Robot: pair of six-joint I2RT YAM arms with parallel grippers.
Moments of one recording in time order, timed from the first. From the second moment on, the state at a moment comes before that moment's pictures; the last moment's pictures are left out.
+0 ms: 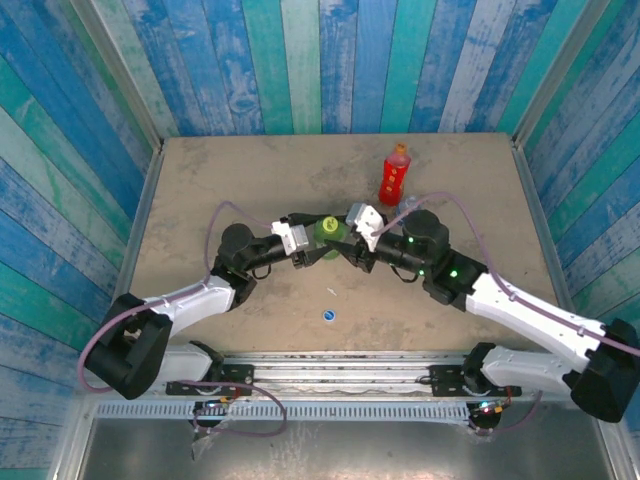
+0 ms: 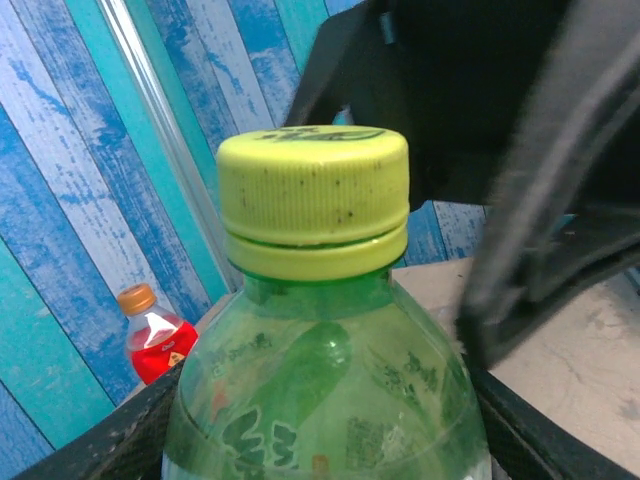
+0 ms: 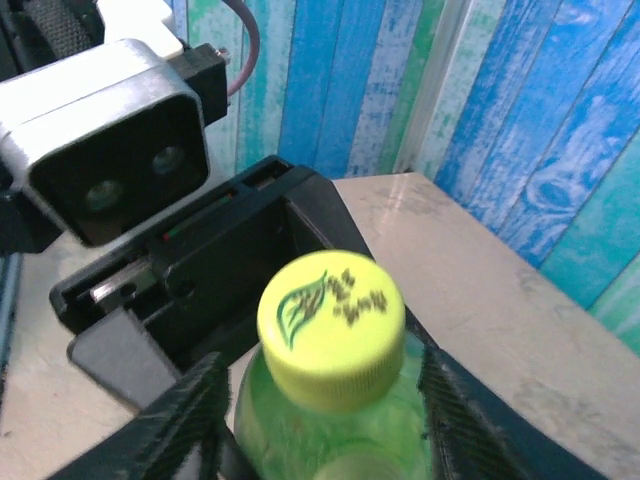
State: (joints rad) left arm -0.54 1.28 0.47 0.99 0.74 0.24; right arm 0.84 1.13 0.82 0.14 -0.25 -0.19
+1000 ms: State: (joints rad) left arm -0.54 1.20 0.13 1.04 0.06 -0.11; right arm 0.74 1.70 1.20 0.23 0.17 0.04
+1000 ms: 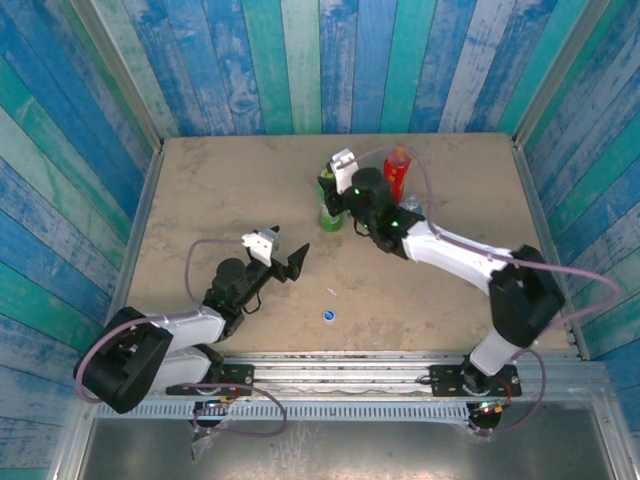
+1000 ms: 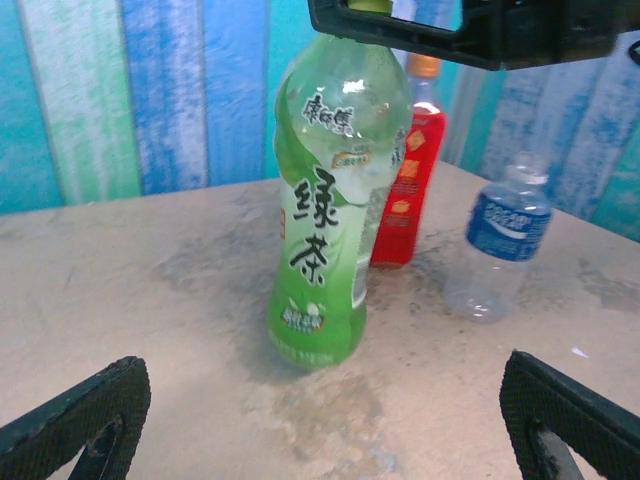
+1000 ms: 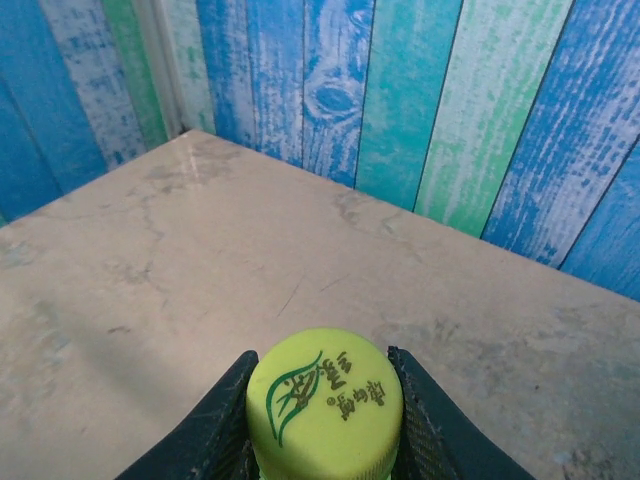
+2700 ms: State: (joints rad) left arm -0.63 1.20 0.16 1.03 0.22 -0.01; right arm 0.40 1.33 0.92 -0.13 0.29 0.16
